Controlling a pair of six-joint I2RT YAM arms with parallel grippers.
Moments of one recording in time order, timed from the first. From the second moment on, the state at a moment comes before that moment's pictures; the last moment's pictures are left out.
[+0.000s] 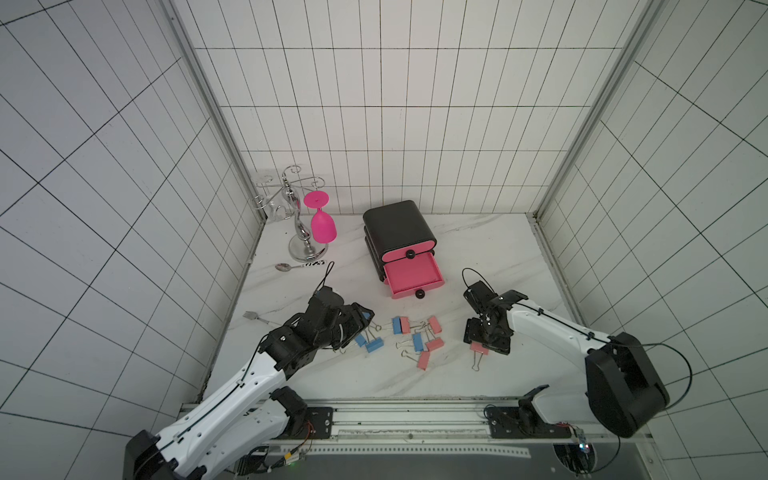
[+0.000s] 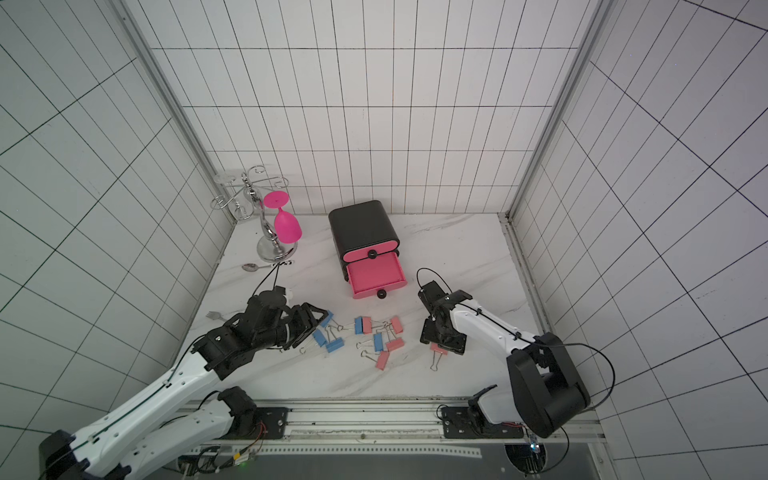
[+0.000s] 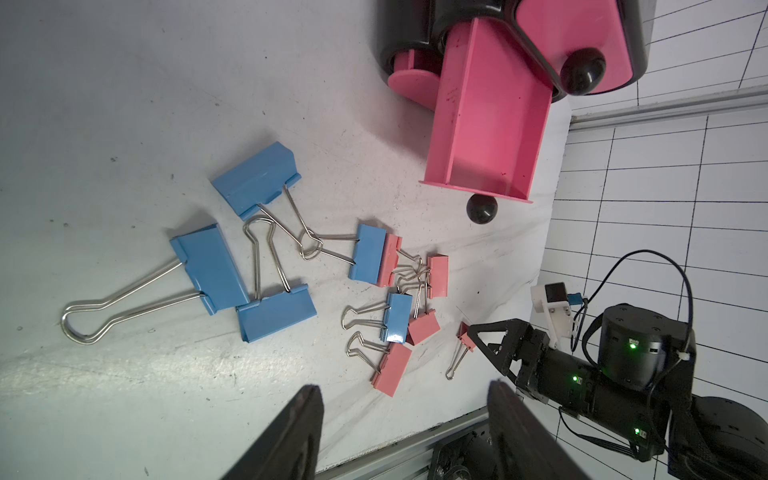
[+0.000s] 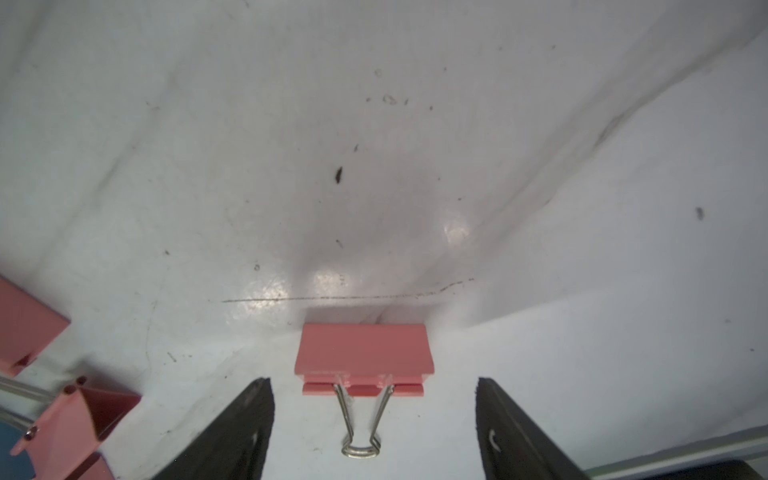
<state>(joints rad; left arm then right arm) -0.64 0.83 0.67 -0.55 0.14 -1.22 0.59 1.39 0.78 -0.93 0.07 0.78</state>
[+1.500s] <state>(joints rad) -0.64 0.79 0.72 -0.60 0.13 -1.21 0.55 1.33 0.80 -0.90 -0.01 0.77</state>
